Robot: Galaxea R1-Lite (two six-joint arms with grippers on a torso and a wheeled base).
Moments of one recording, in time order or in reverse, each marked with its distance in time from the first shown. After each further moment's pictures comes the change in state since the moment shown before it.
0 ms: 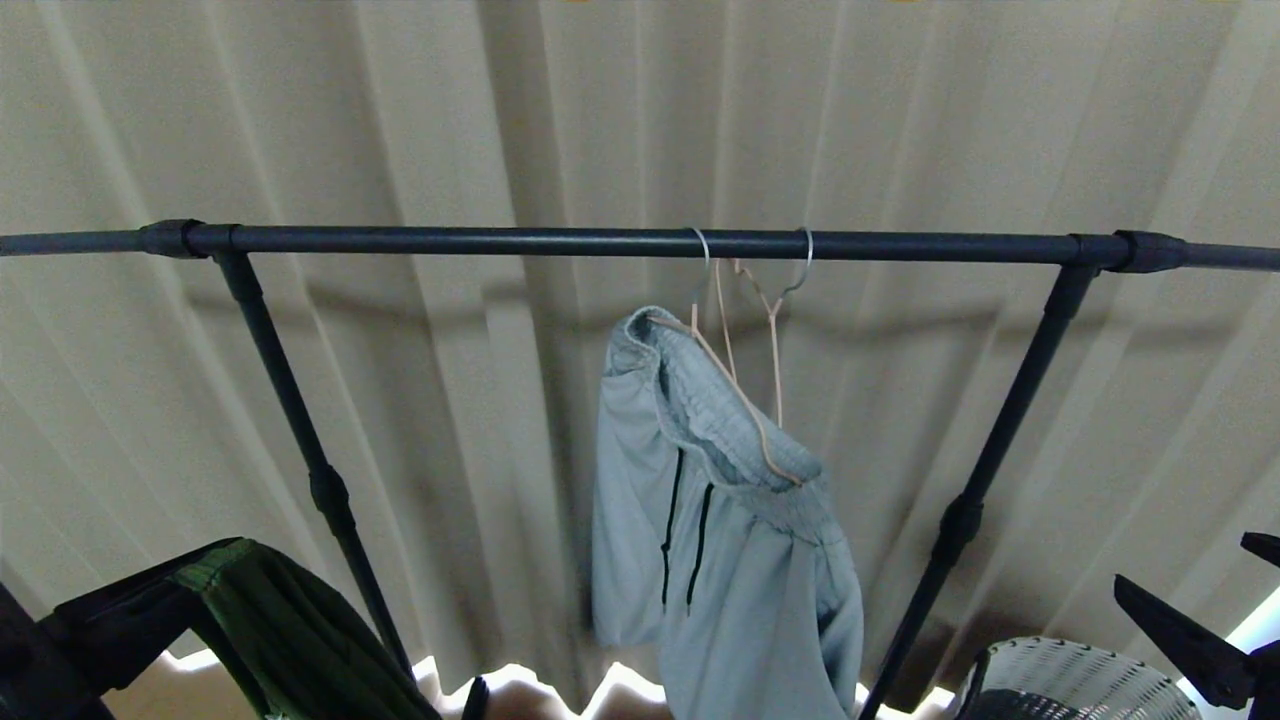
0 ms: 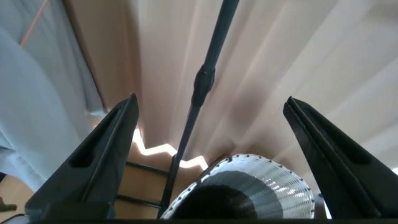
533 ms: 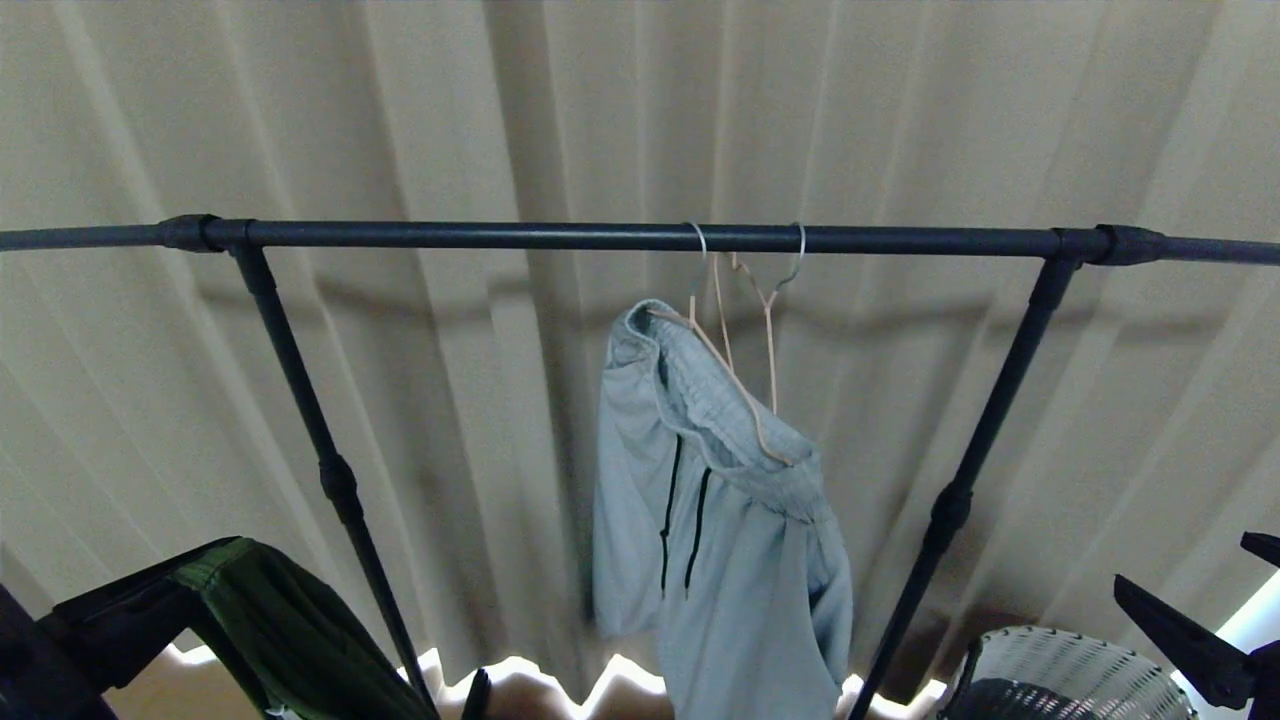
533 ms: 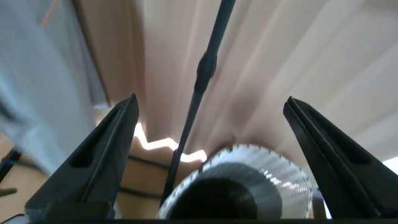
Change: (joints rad) left arm 0.000 -0.002 0.000 0.000 0.011 0.000; right arm 0.000 0.000 0.000 -0.001 0.000 0.000
